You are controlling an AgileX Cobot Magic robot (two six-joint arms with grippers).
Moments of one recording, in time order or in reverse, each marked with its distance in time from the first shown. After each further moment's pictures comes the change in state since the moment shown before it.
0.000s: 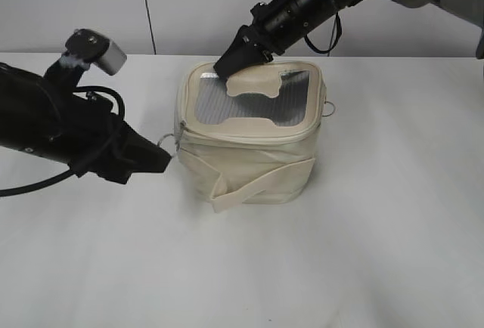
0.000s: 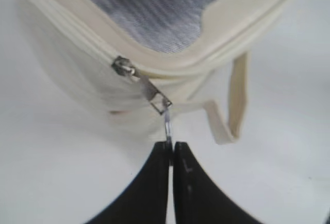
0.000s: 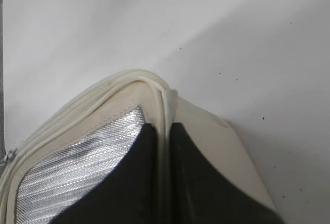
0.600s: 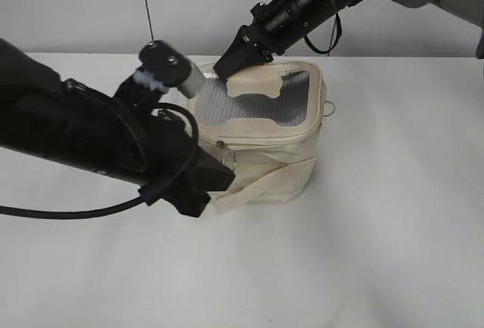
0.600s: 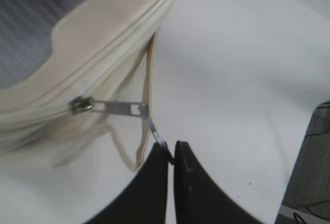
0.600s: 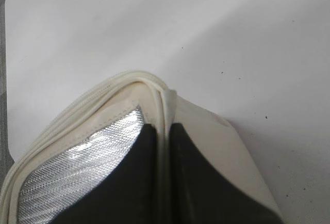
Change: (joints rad) left arm -0.262 0.018 -0.017 -0.040 -0.112 -0.031; right arm 0.000 0.000 0.000 0.002 0.003 0.009
